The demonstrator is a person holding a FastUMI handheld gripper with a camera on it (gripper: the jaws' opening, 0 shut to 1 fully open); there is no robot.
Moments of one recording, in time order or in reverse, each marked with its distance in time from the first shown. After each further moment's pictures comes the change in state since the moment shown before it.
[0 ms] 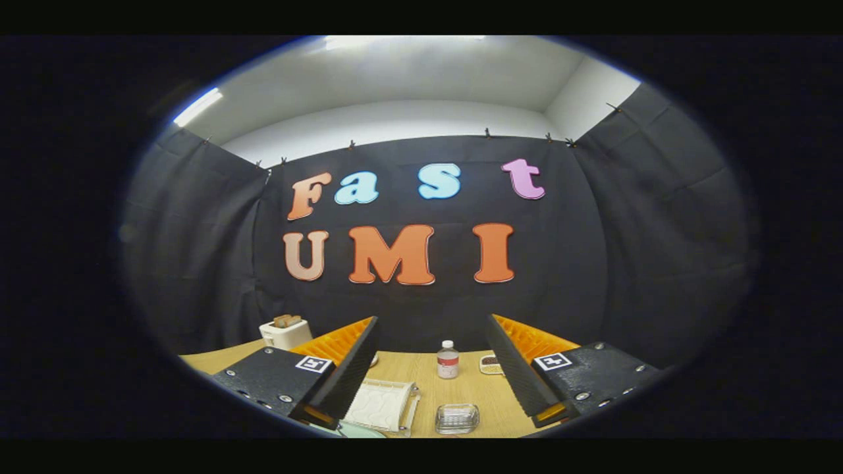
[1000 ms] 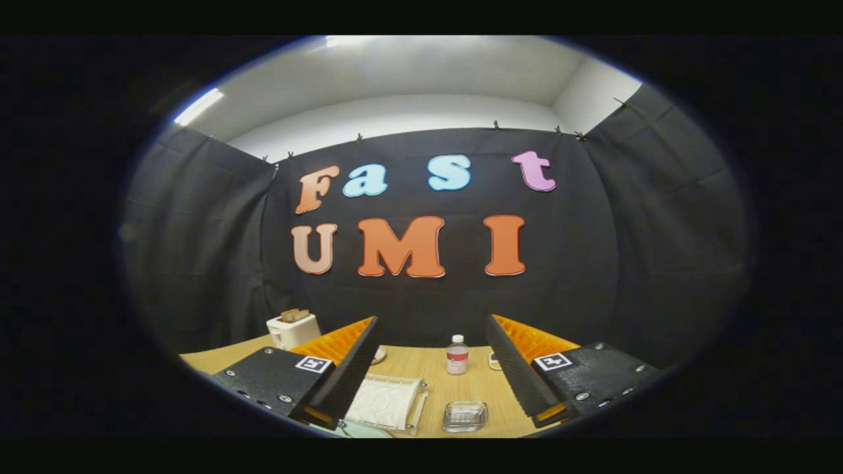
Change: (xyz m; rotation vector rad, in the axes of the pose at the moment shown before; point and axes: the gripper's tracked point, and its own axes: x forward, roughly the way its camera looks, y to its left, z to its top) arm 0.006 0.016 -0.016 0.000 0.058 0.044
